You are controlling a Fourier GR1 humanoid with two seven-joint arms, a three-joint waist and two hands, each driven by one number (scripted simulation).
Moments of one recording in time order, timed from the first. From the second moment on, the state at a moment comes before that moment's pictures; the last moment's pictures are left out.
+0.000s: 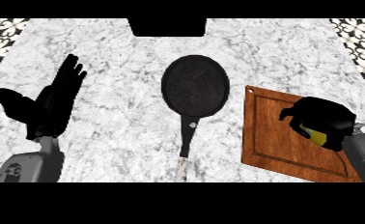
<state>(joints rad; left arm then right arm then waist) -0.16 0.20 0.06 -1.58 0.14 0.09 0.22 -0.29 -0.56 0.16 -1.14 1.29 0.19 -0.92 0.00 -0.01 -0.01</state>
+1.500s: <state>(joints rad) -0.22 0.17 0.00 -1.55 0.12 0.06 0.23 -0.78 0.00 0.33 -1.41 1.41 0.20 0.86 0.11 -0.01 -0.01</state>
